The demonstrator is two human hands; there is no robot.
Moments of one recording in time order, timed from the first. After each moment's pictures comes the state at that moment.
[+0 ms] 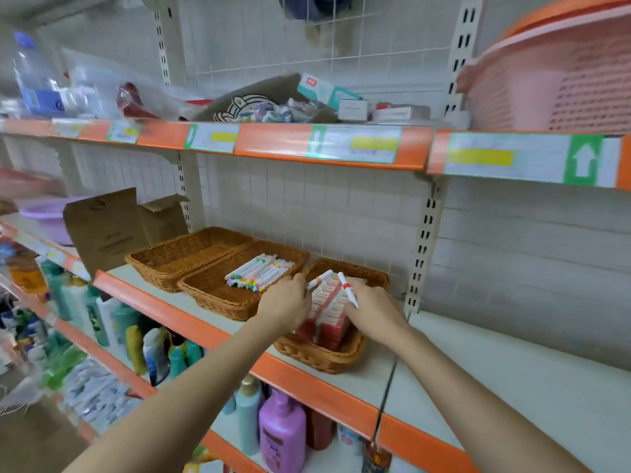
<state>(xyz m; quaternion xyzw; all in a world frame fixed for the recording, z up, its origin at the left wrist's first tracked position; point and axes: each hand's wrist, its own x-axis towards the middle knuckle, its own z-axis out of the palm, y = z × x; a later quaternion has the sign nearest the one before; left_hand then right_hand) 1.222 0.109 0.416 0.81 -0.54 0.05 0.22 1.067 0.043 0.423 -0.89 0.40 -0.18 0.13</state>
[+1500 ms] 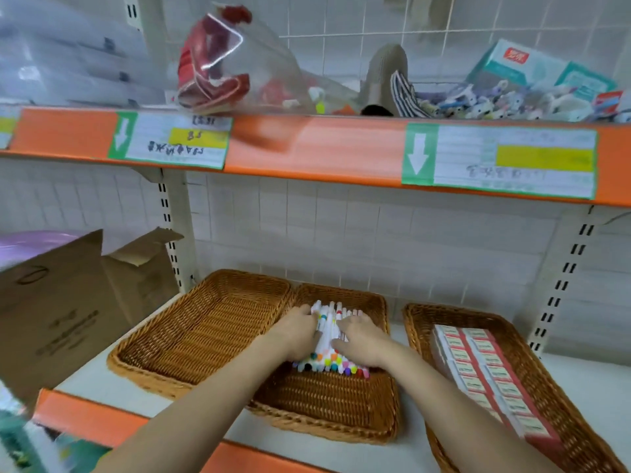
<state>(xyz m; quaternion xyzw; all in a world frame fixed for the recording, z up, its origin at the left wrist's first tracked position) 1.511 -0.002 0.387 0.69 -0.72 -0.05 0.01 1.365 -0.035 0.387 -0.86 0.49 0.02 0.12</state>
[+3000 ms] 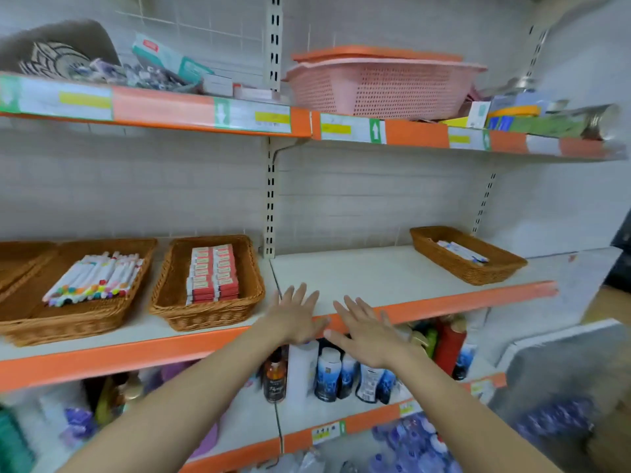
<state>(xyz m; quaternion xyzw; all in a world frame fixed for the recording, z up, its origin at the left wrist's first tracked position) 1.112 0.168 0.384 0.51 -0.85 -0.07 -0.05 0.958 0.233 0.380 -0.72 0.69 0.02 0.10</state>
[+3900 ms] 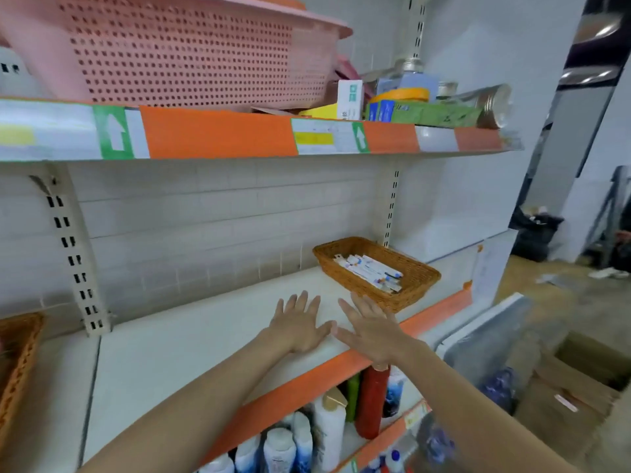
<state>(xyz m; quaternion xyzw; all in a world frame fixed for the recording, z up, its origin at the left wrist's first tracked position) 0.830 0.037 0.382 0.40 -0.91 -0.07 -0.05 0.694 0.133 0.389 -0.62 0.78 0.00 0.10</state>
